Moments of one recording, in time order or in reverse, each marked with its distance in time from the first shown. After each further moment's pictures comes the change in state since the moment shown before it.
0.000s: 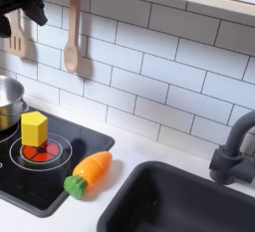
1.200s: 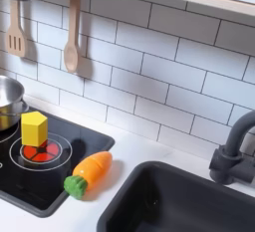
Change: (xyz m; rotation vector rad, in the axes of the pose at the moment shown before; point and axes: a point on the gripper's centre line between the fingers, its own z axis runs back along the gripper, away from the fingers) arm 0.030 -0.014 0.004 -0.176 -0.113 0.063
